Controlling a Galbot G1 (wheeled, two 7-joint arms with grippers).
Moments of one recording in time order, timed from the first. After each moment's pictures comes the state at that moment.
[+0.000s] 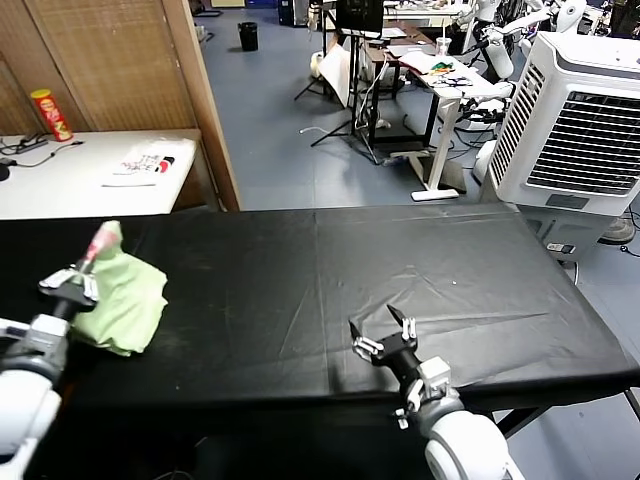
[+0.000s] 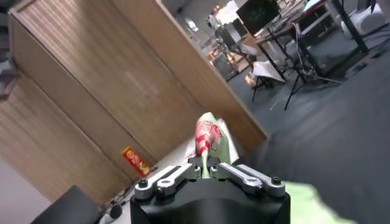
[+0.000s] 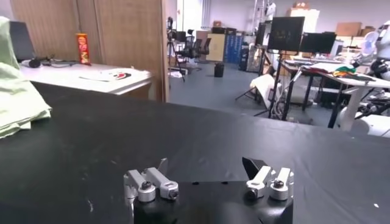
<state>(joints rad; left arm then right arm) 1.50 -0.87 -0.82 -2.12 -0.12 0.38 -0.09 -1.38 1.21 0.25 2.16 0.19 -0.44 0.06</state>
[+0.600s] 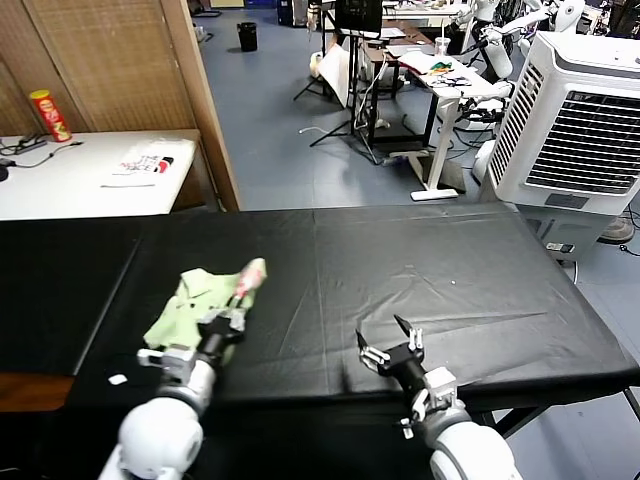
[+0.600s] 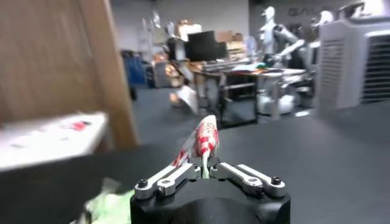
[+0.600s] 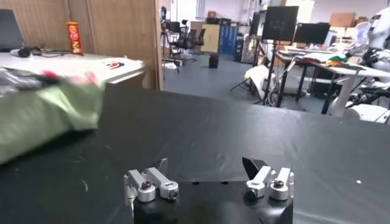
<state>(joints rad) 1.37 -1.22 -0.36 -2.12 -0.28 0.39 -0.12 -1.41 1.21 0.27 2.15 0.22 -0.45 0.05</state>
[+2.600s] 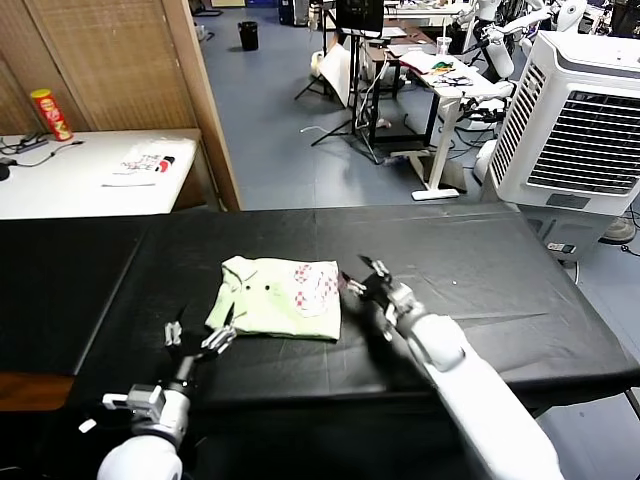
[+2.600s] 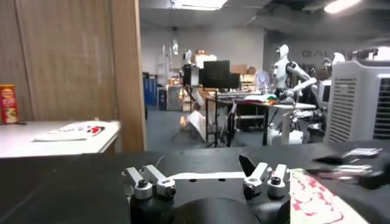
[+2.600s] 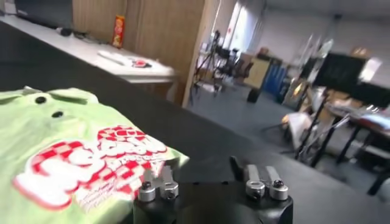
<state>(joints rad) 1.55 -1.26 -0.52 -2.11 -0.27 0.10 -0.10 -0.89 1.14 0.10 1.61 0.14 -0.16 -0.13</state>
